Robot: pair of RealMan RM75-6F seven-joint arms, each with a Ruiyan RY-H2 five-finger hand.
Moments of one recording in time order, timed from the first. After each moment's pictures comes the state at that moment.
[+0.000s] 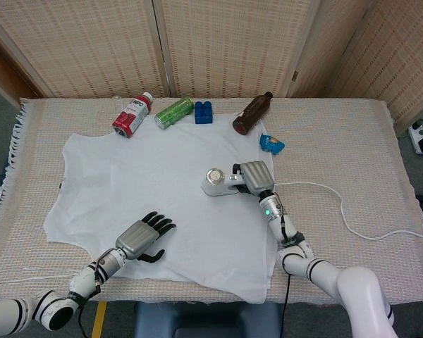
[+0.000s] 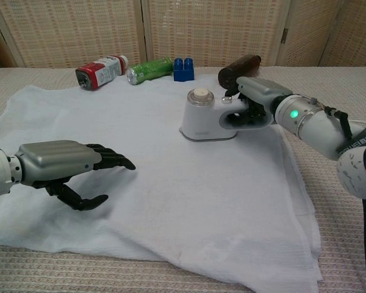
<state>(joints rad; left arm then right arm) -0.74 -1.43 0.02 -1.56 1.32 0.81 0.30 0.91 -1.95 0.28 -0.66 -1.23 0.83 0.08</state>
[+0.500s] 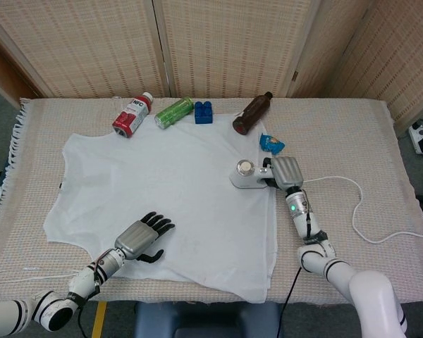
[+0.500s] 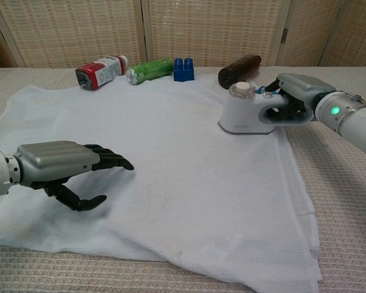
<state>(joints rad) -0.73 -1.43 0.03 -1.55 1.32 0.81 0.30 0.84 -1.90 0.27 -0.57 -1.23 0.83 0.14</state>
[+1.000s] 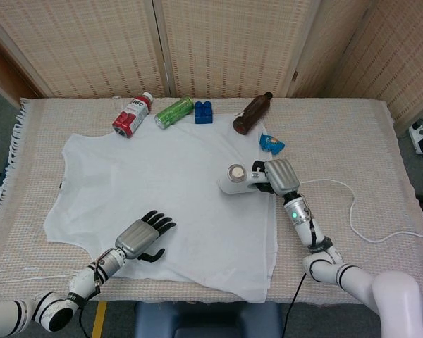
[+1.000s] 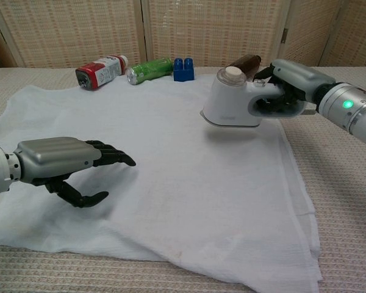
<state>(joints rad) -0.73 -1.43 0.02 -1.57 1.31 0.82 0.32 0.78 -1.77 0.23 -0.87 -1.34 0.98 0.24</state>
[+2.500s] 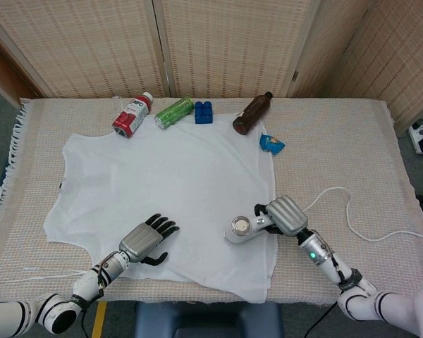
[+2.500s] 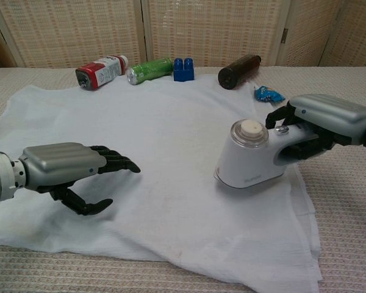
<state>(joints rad) -0.74 -1.45 0.03 -1.58 1.31 0.83 0.36 0.63 -1.56 0.00 -1.17 -1.58 1.17 0.18</state>
